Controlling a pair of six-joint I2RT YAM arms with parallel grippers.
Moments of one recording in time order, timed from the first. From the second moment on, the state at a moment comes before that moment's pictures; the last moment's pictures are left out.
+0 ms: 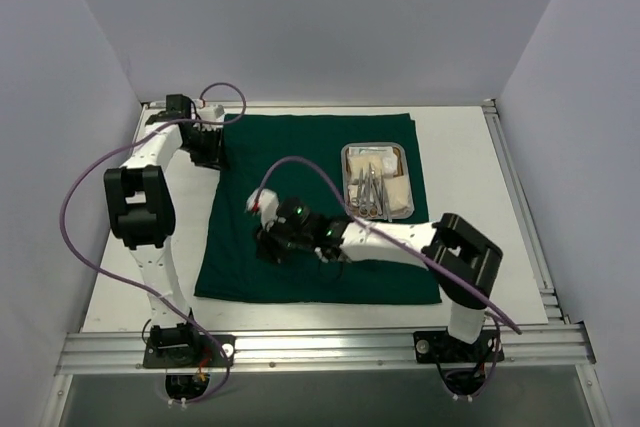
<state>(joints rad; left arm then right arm) 0.04 2.16 1.77 -0.78 0.41 0.11 1.11 1.82 1.11 0.07 -0.18 0.13</state>
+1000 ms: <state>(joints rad) -0.14 1.62 0.91 -0.90 0.00 0.51 0.77 2.06 1.23 0.13 0.11 0.51</state>
